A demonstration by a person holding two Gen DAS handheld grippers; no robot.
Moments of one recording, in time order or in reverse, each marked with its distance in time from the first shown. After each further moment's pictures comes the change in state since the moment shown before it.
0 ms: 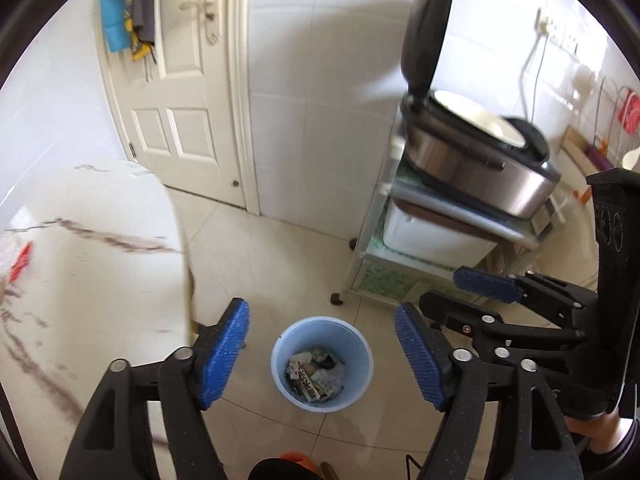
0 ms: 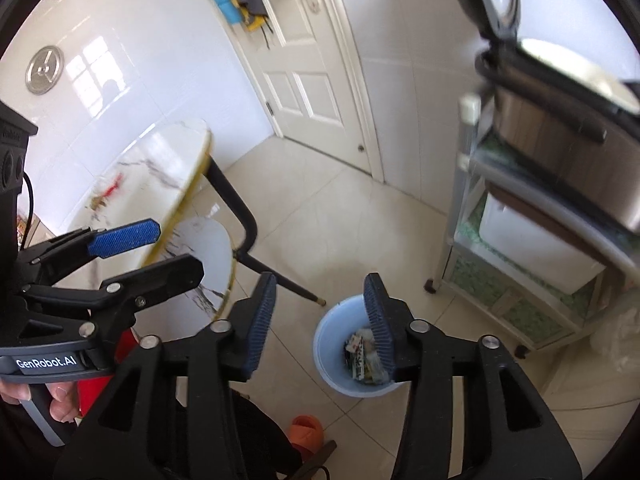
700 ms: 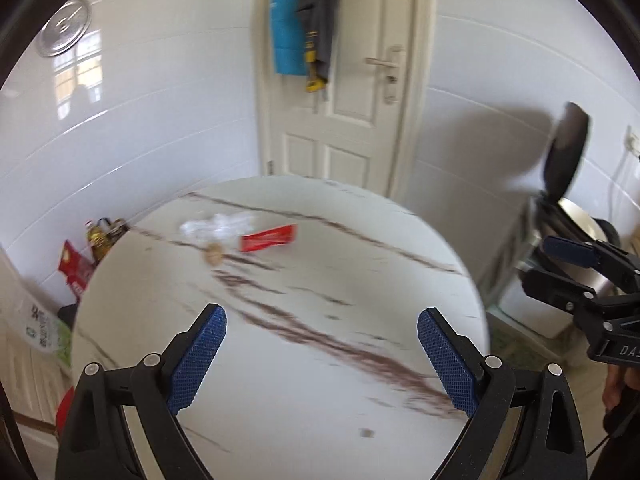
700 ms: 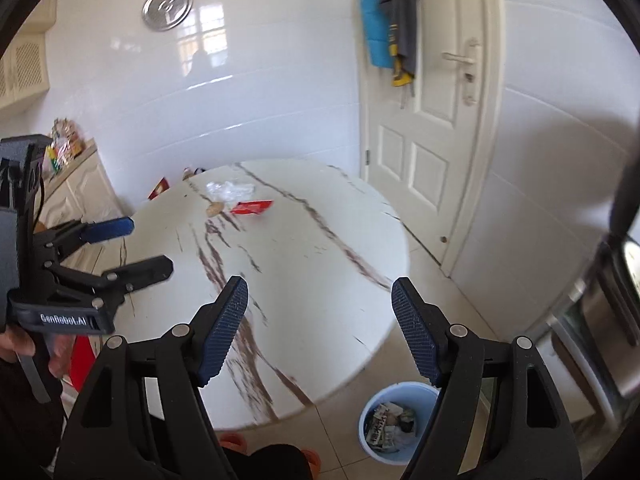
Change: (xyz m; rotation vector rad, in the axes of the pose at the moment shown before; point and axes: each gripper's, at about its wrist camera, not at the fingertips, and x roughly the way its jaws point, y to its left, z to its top) left arm -0.190 0.212 -0.093 -0.261 -0.195 0.313; right arm -0.012 0.240 0.050 -0.425 -0.111 0.107
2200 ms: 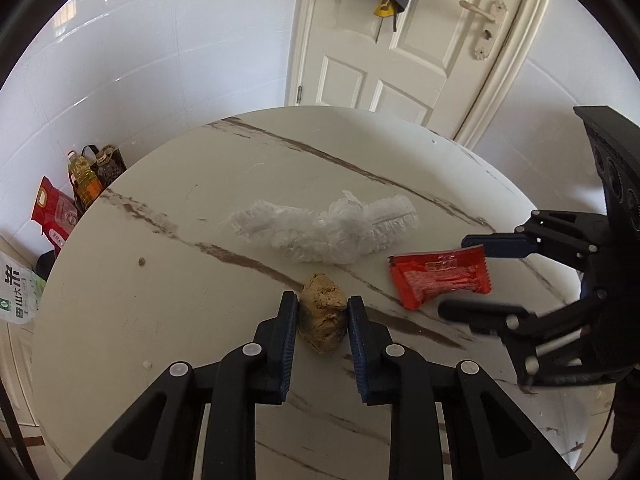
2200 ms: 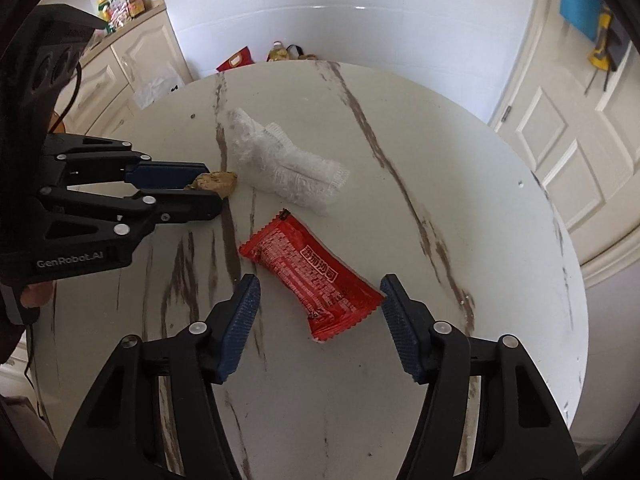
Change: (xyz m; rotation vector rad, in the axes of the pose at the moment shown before) left arm 0.190 0.143 0.066 -0.146 0.278 -0.033; right arm 0.311 0.075 0.091 -0.382 0.412 0.295
